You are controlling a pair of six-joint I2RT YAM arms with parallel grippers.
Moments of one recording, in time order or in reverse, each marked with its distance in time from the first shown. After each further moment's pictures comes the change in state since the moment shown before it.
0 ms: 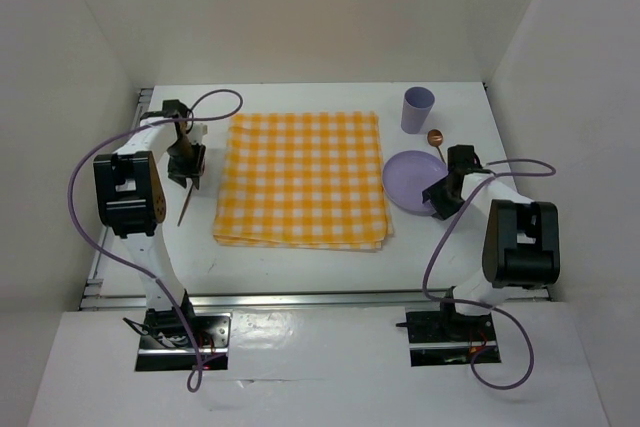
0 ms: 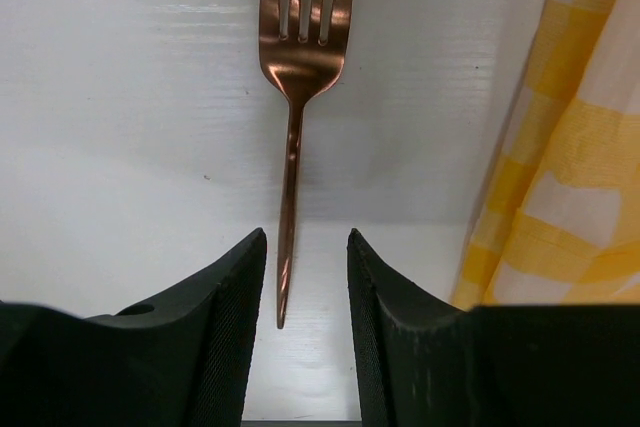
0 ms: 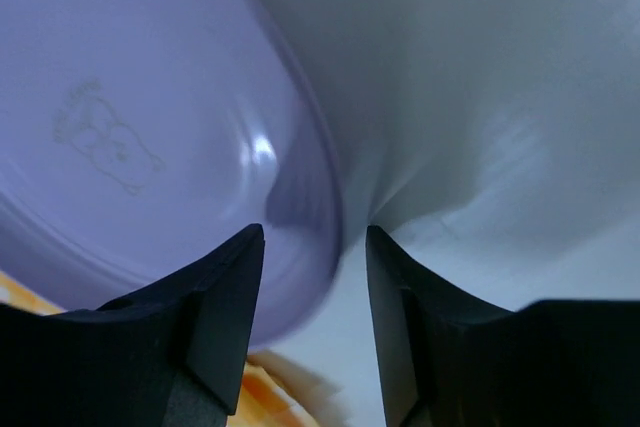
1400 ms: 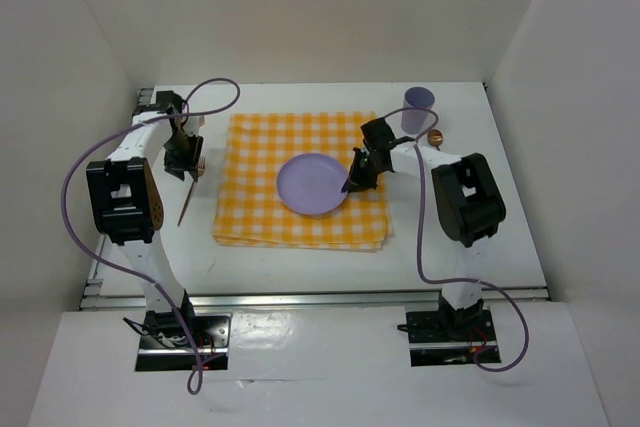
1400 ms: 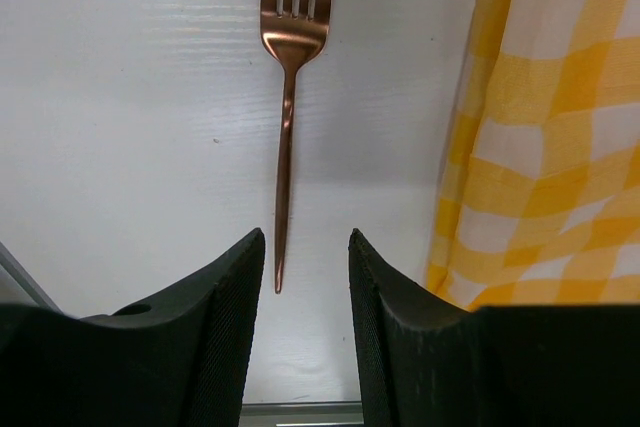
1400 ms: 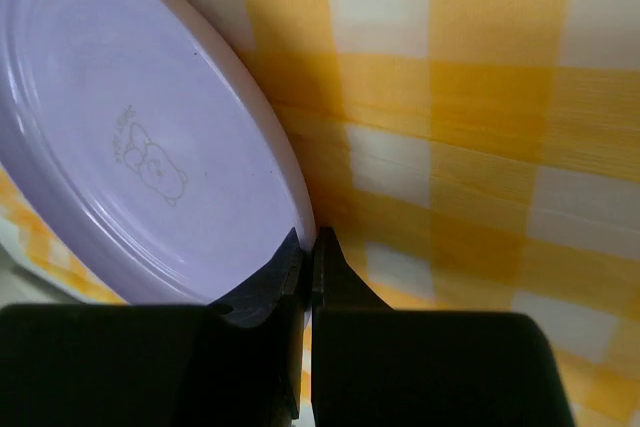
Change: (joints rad) left arm 0.000 -0.080 0.035 -0.053 0.027 0.000; right arm 0.458 0.390 0.467 0.067 -0.350 -0.298
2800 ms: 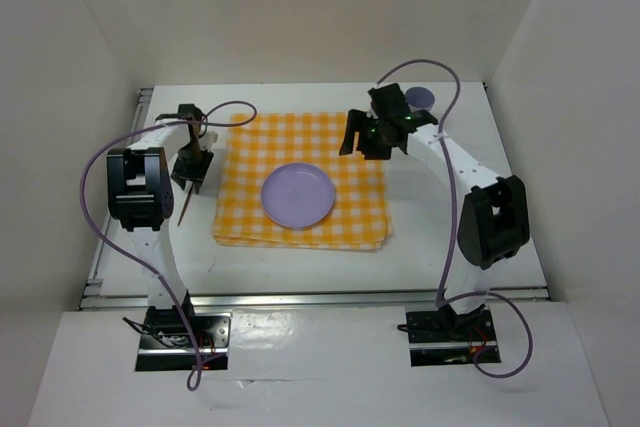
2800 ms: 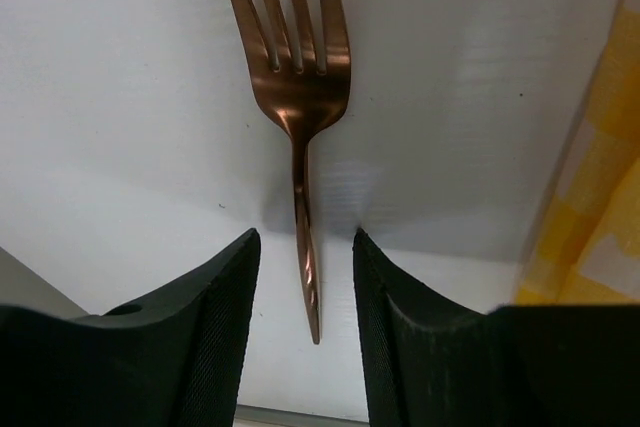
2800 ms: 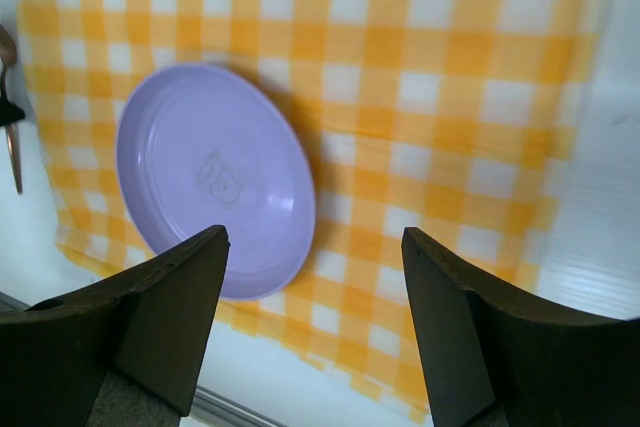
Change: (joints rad) left arm -0.059 0.137 -0.031 0.071 -0.184 0.082; right arm 0.028 -0.172 0.201 -0.209 0.141 -0.181
